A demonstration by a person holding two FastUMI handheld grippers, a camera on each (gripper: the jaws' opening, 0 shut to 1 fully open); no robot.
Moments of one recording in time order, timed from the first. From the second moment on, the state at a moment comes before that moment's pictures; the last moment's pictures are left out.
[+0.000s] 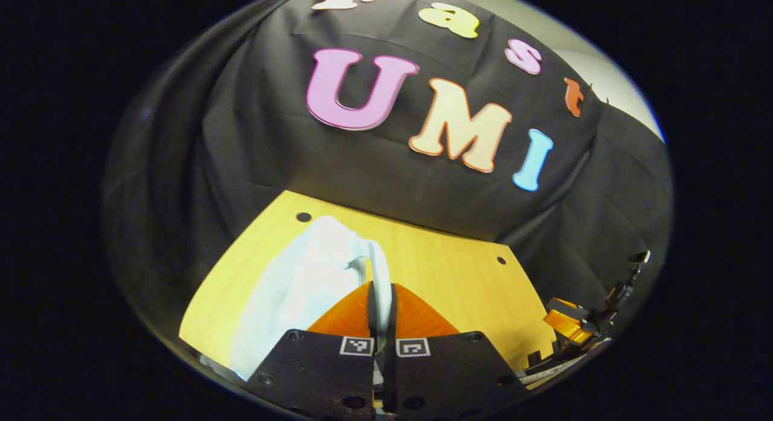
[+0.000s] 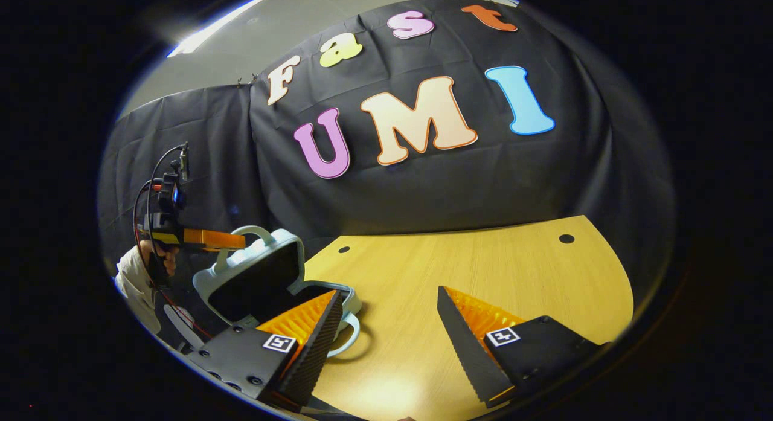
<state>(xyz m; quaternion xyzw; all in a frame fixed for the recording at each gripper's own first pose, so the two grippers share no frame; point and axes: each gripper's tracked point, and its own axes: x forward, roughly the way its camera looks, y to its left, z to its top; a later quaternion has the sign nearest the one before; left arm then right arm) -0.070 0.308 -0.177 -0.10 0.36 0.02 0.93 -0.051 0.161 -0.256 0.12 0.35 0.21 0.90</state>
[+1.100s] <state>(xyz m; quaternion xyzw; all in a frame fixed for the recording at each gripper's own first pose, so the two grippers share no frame) -0.126 0.182 -0.357 -0.07 0.48 -0.07 0.87 -0.076 0.113 -0.237 0.10 0.34 0.16 0.92</state>
